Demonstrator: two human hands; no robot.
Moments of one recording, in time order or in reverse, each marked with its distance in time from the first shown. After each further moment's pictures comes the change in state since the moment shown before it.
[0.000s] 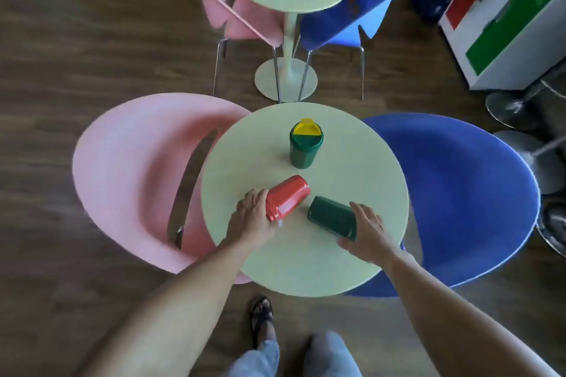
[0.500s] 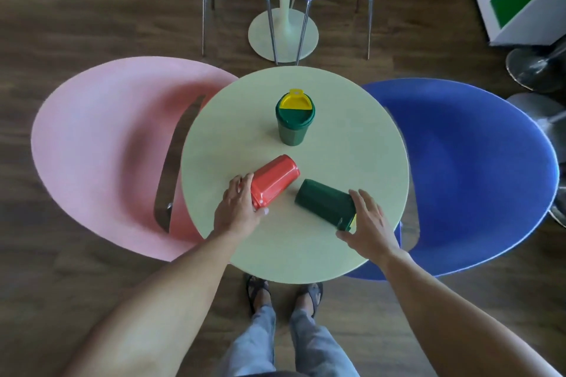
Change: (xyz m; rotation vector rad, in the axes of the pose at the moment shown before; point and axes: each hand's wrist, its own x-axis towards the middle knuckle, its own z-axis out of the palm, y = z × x) left_hand 0.026 -0.006 0.036 -0.004 -0.002 -0.118; right_hand 0.023 0.043 0.023 -0.018 0.040 -0.004
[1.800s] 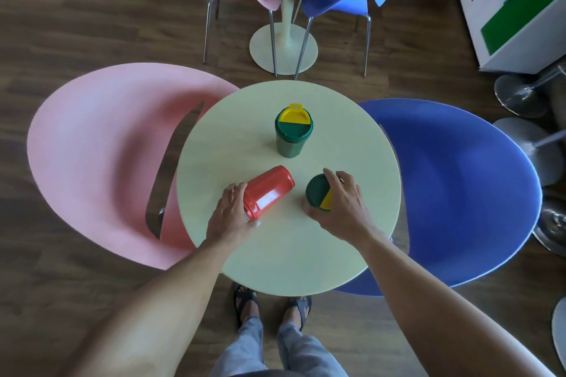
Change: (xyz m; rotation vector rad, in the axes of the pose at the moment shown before) left_hand 0.002 -0.005 0.000 -0.086 0.045 0.029; right_hand 0.028 -0.068 -0.048 0.141 0.060 -0.073
